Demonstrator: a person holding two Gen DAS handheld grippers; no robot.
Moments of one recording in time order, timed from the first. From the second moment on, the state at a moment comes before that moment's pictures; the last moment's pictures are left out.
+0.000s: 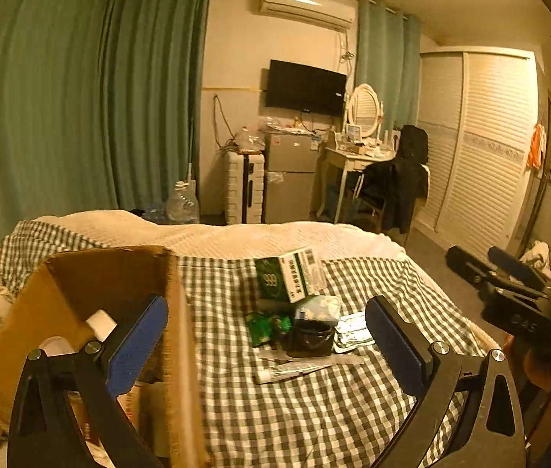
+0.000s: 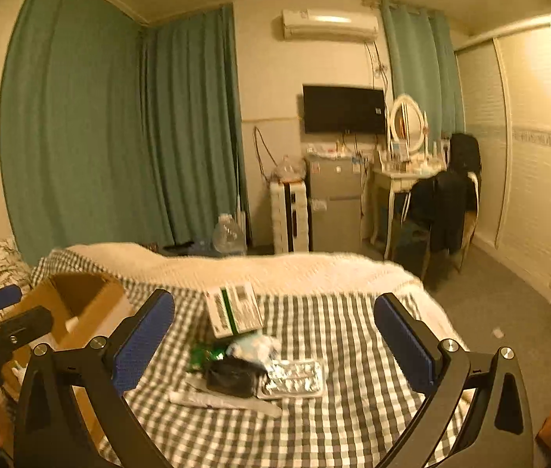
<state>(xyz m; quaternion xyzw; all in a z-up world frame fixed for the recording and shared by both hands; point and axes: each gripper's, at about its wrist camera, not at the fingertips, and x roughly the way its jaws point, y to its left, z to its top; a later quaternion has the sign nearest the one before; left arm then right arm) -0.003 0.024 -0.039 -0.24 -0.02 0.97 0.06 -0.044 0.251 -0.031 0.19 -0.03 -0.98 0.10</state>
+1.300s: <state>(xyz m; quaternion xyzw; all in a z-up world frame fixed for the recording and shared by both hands) -0.142 0.103 -0.200 -0.38 0.04 0.92 0.06 -0.172 0.281 -0.197 0.45 -0.09 -0.88 0.16</state>
